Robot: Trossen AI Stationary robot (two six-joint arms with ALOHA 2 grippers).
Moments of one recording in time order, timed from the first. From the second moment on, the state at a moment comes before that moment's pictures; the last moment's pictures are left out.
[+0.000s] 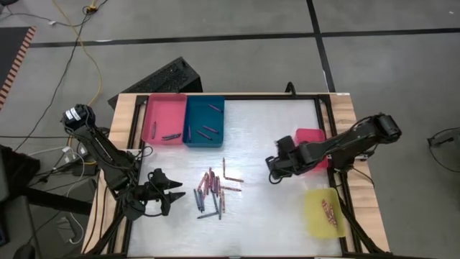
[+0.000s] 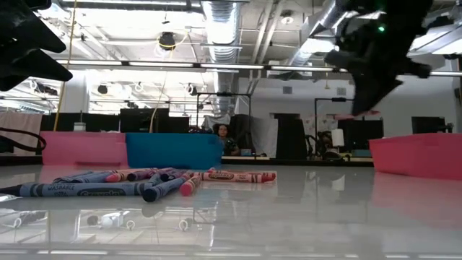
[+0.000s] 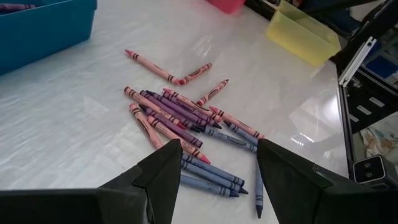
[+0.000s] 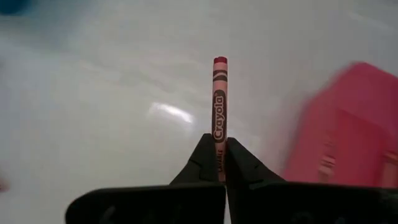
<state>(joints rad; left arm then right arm) -0.93 1.11 0.51 -0.14 -0.95 -1.17 0.28 1.36 0.97 -1.08 0.63 1.41</state>
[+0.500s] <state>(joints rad) -0.93 1.11 0.51 -0.15 -0.95 -1.17 0.28 1.44 0.97 -1.50 0.57 1.76</state>
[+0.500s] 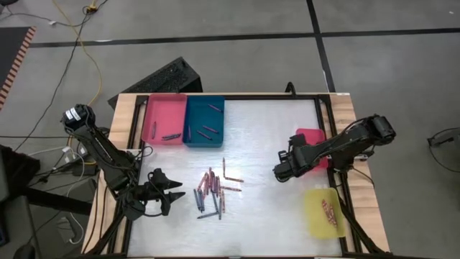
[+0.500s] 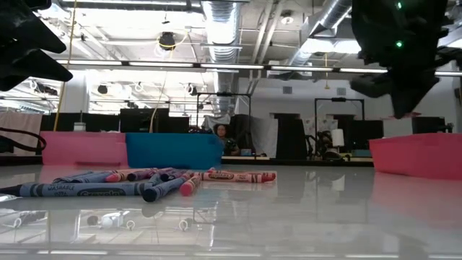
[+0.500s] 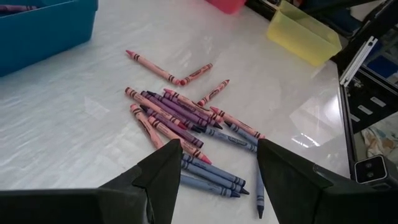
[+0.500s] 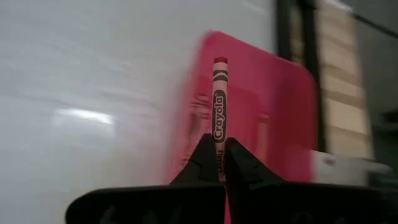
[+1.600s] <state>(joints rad) -0.93 1.11 0.51 -0.15 -0.95 -1.17 0.13 1.77 0.96 -1.50 0.44 1.59</state>
